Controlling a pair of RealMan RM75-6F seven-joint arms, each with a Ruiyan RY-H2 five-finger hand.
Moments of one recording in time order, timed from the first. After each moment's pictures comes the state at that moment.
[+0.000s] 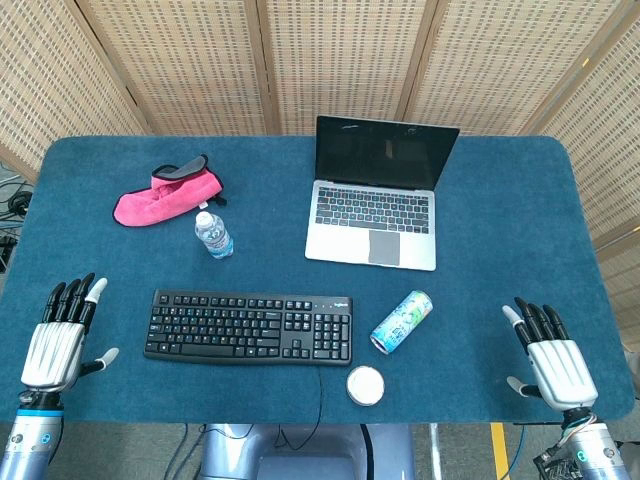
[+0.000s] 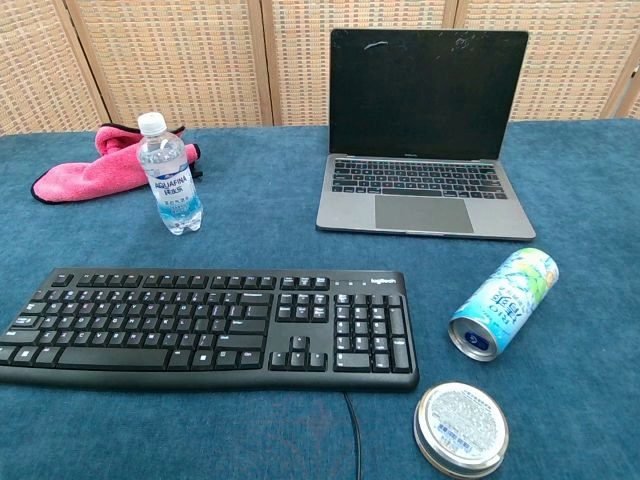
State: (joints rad) left arm -0.11 -1.31 -0.03 -1.64 1.51 1.50 0.28; right arm 0.12 -1.15 -0.02 -1.63 -1.55 1.37 -0.14
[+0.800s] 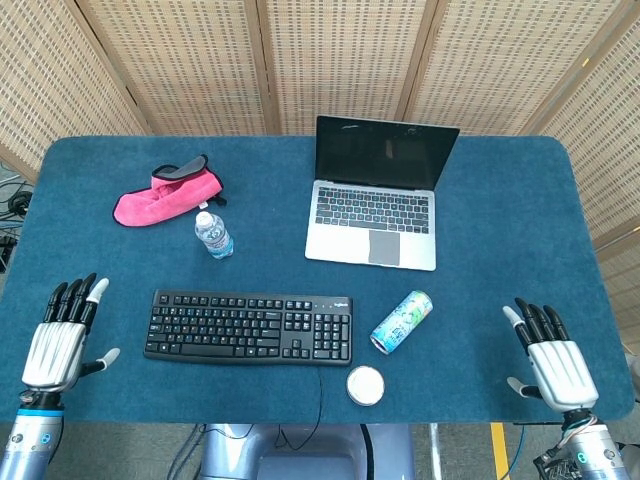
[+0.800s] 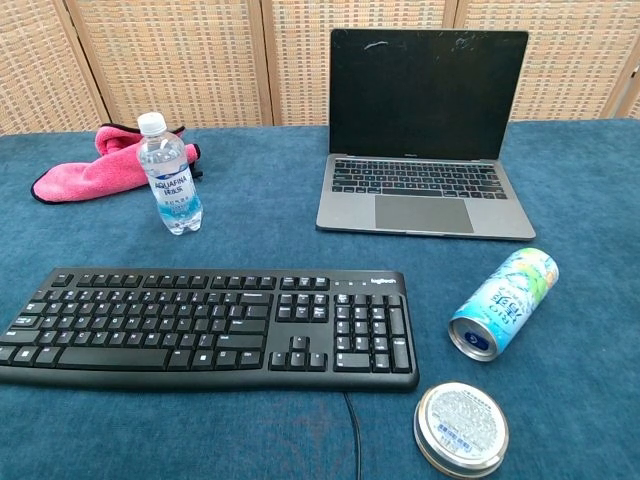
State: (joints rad) left arm -0.11 -1.30 -0.03 -1.65 1.51 1.49 0.28; right arm 0.12 -1.15 -0.02 -1.64 -1.55 1.38 -0.14
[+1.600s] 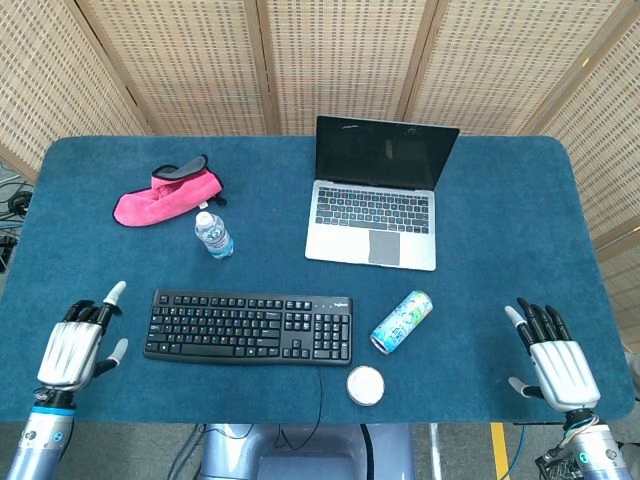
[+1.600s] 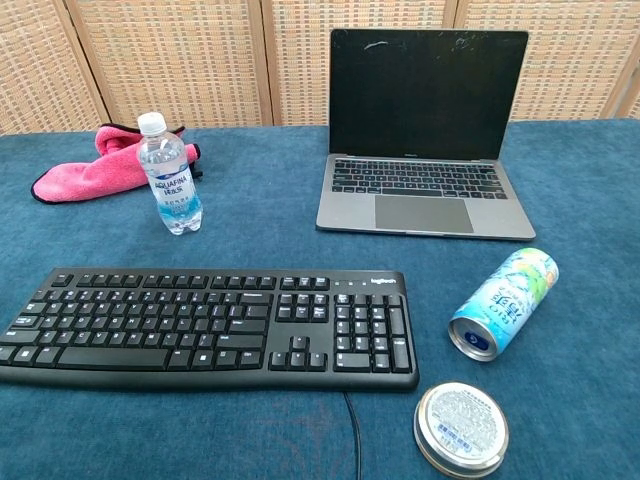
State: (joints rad) left arm -0.14 -1.31 -0.02 -1.68 1.52 1.43 0.33; right arm 0.12 -1.14 -0.02 -1.64 -1.55 1.38 -0.14
